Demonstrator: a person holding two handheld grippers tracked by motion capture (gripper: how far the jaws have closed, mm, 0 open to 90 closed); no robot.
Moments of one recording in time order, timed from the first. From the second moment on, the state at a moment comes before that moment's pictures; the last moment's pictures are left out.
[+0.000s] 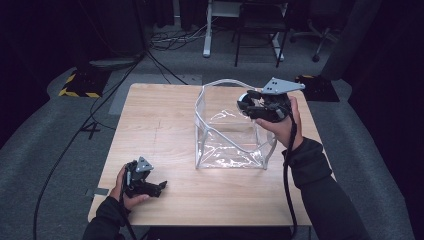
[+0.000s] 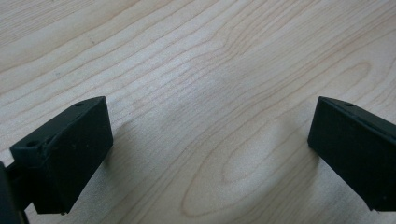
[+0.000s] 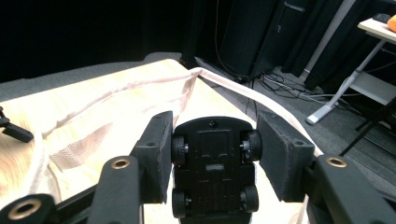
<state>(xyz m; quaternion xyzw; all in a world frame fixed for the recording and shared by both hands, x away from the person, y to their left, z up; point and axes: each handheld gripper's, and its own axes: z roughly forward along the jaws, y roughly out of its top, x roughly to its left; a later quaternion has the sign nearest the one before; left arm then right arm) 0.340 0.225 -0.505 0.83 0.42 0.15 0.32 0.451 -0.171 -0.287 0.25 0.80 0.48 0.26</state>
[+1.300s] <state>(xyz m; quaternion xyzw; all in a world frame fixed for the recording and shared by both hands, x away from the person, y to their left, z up) 0.340 0.226 -0.504 0.84 0.42 0.15 0.32 0.452 -0.142 -0.307 0.24 0.88 0.32 0.23</state>
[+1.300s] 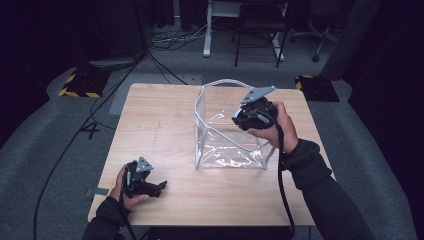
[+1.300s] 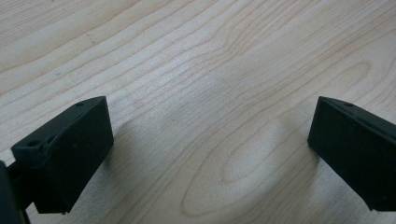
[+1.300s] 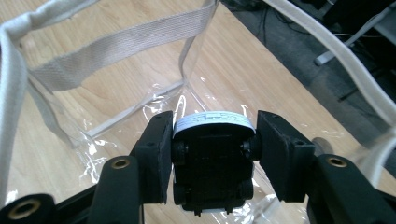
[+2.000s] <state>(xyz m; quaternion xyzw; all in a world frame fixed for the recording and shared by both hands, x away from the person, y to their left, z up) 0.340 0.226 -0.504 0.84 0.42 0.15 0.32 0.447 -0.164 -0.312 0.25 0.91 0.27 0.19</state>
